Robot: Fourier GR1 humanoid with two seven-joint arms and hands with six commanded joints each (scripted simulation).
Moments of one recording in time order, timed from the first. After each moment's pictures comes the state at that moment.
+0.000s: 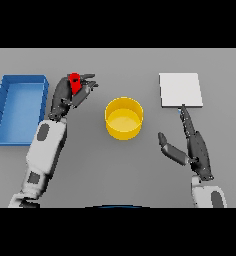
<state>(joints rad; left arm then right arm) -0.59 0.01 0.06 -0.96 -0.09 0.05 -0.19 0.13 -0.05 0.14 -1.73 0.22 -0.02 -0.10</state>
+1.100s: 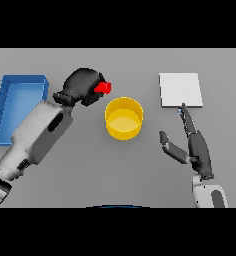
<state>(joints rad) -0.79 0.30 -0.49 -1.06 -0.65 -0.14 0.11 0.12 -0.06 0.14 -1.73 0.23 -0.02 -0.08</state>
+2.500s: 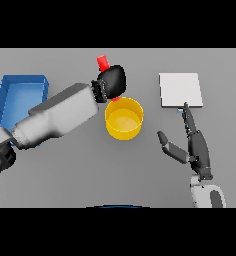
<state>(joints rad) -1.23 0.30 -1.10 -0.81 -1.25 -0.30 -0.17 0.12 -0.03 0.13 -1.73 0.23 -0.05 -0.09</state>
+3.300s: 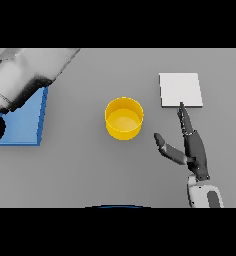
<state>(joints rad) -1.64 0.39 -0.91 -0.57 -1.22 -0.28 -0.18 0.12 -0.01 0.15 -1.74 0.22 -0.04 -0.13</state>
